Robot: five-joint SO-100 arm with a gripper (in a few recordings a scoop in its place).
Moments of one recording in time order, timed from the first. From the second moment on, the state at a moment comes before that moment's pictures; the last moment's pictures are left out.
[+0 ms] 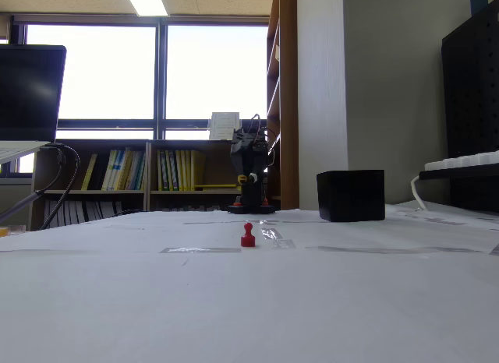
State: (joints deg) arm 9.4 42.0 17.8 10.7 -93.0
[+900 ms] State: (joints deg) arm 9.8 102.7 50.2 -31.3 -88.6
